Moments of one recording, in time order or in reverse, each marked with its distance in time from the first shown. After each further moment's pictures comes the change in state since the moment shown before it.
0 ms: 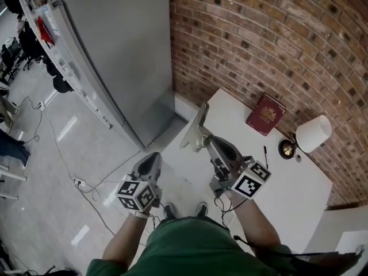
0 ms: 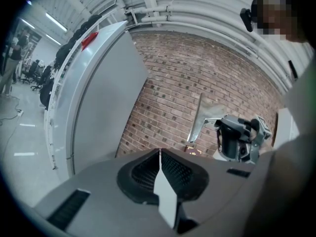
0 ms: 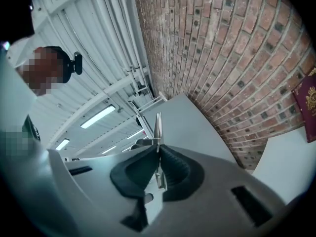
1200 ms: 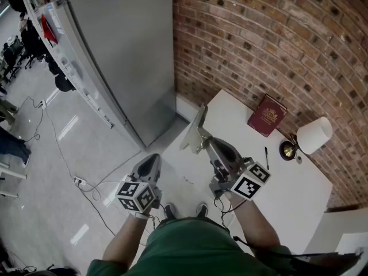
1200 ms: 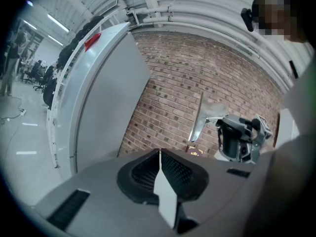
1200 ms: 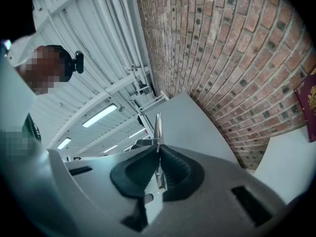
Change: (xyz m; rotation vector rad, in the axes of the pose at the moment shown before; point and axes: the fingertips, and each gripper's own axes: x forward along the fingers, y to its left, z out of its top) left arm -0.009 0.006 -0.002 -0.009 0.000 0.020; right arm 0.003 0.007 -0.005 -0.008 0.009 0.017
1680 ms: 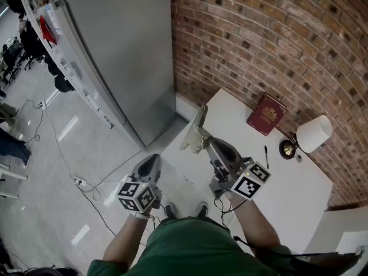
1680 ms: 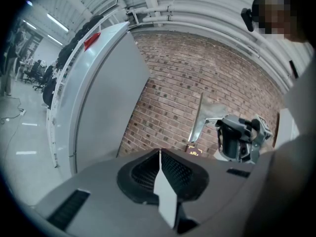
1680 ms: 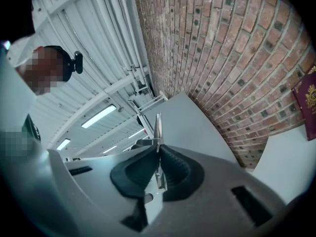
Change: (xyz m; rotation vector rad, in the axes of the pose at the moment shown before) left arm -0.001 -0.003 -0.003 -0.001 0.006 -0.003; right arm -0.005 -0.002 -0.001 0.009 -0.002 -0.010
